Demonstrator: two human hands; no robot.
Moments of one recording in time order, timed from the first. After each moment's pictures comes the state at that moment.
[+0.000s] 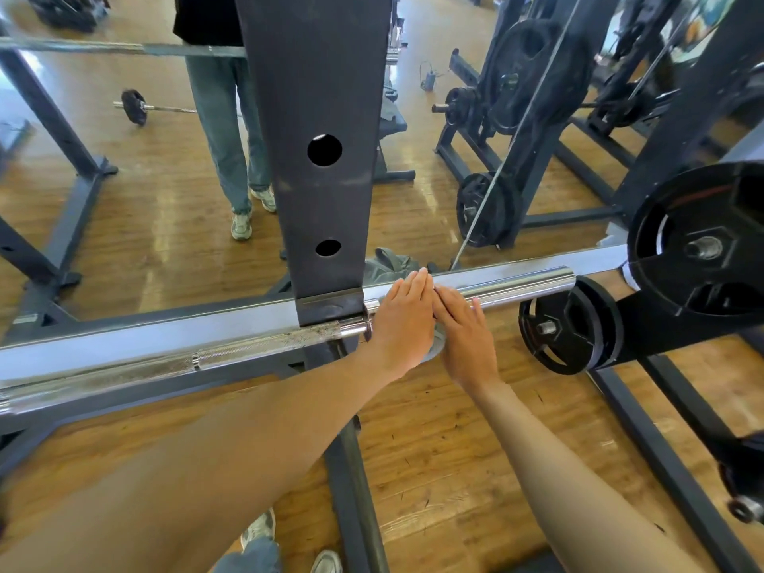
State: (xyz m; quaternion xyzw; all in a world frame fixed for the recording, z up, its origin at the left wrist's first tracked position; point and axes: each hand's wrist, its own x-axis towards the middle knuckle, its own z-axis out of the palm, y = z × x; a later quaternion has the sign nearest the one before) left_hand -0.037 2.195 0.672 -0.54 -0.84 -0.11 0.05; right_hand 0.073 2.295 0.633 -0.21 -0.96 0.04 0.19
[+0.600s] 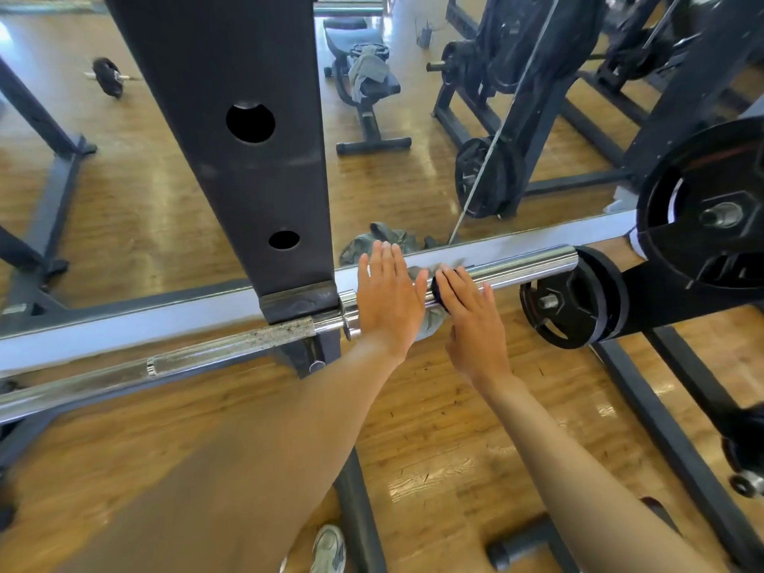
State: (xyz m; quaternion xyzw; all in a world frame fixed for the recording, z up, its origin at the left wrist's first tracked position) left_hand -0.040 2.238 0.654 -0.38 -0.92 -0.06 0.01; right_hand 0.090 2.319 0.634 -0.25 -0.95 0.07 0.17
